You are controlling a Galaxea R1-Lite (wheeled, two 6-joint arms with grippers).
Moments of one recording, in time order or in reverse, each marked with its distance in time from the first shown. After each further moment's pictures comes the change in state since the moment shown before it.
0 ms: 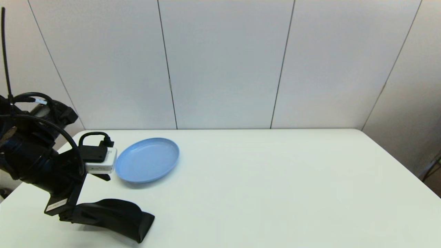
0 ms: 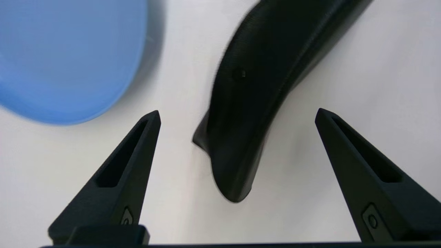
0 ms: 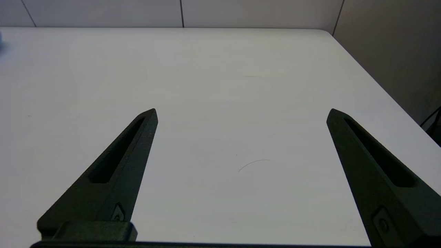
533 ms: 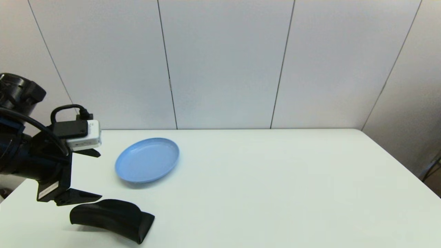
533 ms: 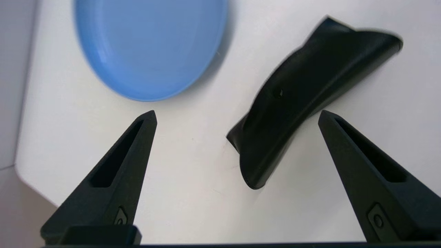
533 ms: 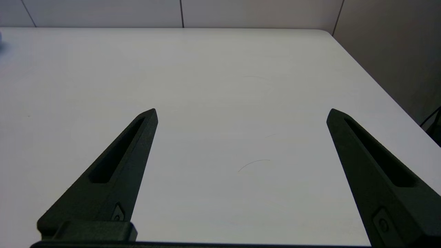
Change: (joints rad) left arm -0.010 -0.164 -0.006 -0.103 -0.006 -0.217; right arm 0.000 0.000 0.000 0.000 0.000 0.000
